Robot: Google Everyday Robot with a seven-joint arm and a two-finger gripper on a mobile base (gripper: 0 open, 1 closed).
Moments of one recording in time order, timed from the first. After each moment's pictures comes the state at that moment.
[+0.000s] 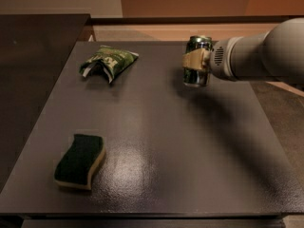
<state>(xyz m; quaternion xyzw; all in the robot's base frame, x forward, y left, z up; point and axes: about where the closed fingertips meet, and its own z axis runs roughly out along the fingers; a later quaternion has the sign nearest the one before) 0.576 -0.130 0.924 -0.88 -0.02 -0.43 0.21</state>
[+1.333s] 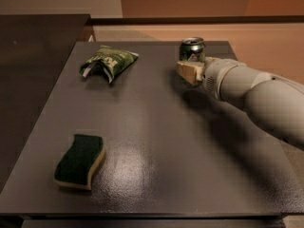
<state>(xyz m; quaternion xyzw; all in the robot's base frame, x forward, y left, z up) 0.590 -0.121 0.913 -0.78 -0.15 -0.59 0.15</state>
